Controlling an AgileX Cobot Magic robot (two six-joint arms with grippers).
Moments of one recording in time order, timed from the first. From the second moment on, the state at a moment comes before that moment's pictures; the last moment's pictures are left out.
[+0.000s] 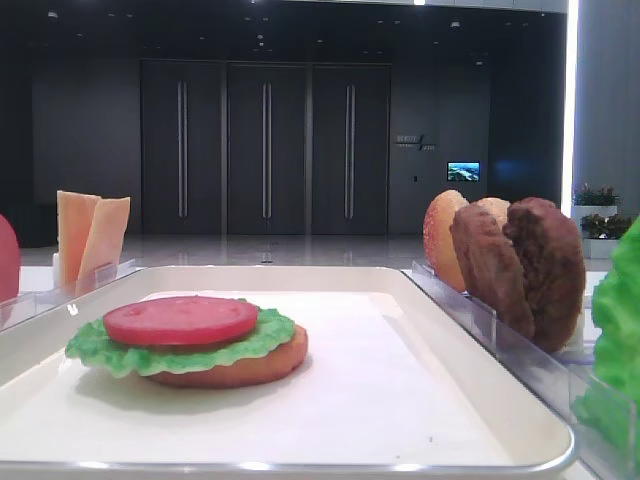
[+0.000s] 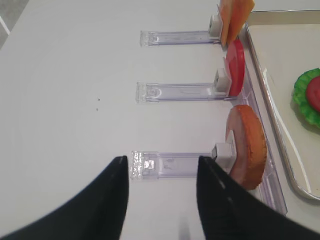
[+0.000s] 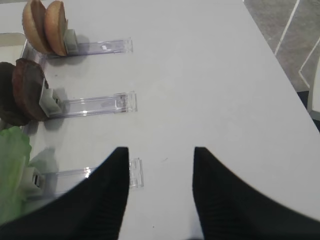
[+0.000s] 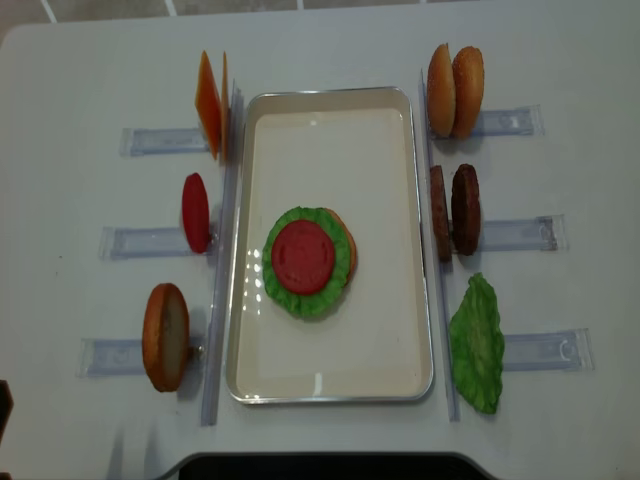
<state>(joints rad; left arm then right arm) 0.05 -0.01 -0.47 0.03 1.11 0.02 -0.14 -0.01 -0.51 0.10 1.14 -0.09</state>
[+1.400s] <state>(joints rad) 0.05 -0.01 -0.47 0.03 1.11 0.02 -0.14 0.68 -0.62 0.08 1.02 -0.01</state>
